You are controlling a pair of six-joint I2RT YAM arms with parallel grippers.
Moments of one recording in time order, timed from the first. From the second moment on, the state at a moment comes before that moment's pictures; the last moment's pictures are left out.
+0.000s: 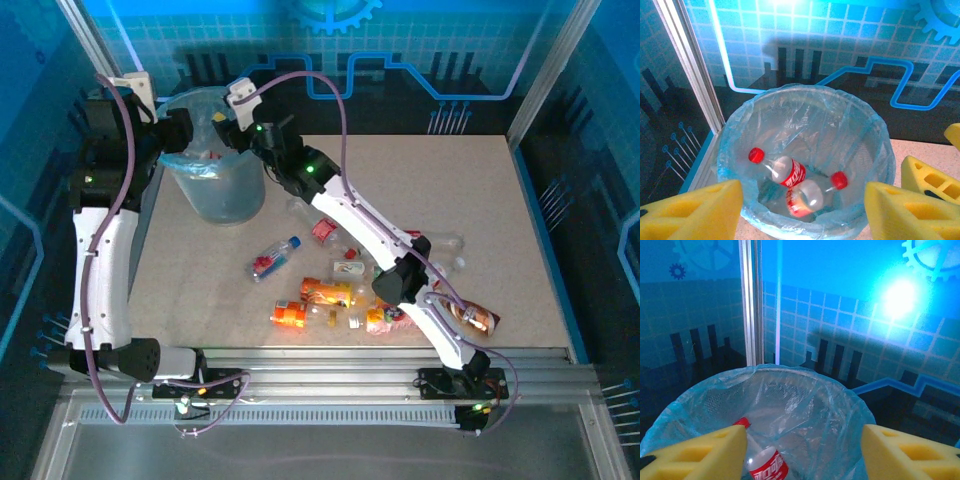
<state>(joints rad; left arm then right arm) 0.04 1.36 1.84 -0.84 -0.08 -0.12 0.87 2.45 2.82 -0.41 0.26 -0.07</state>
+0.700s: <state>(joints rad) -0.16 1.33 1.84 -0.86 0.01 -0.19 0.92 2.10 2.74 -0.71 0.29 -0.01</state>
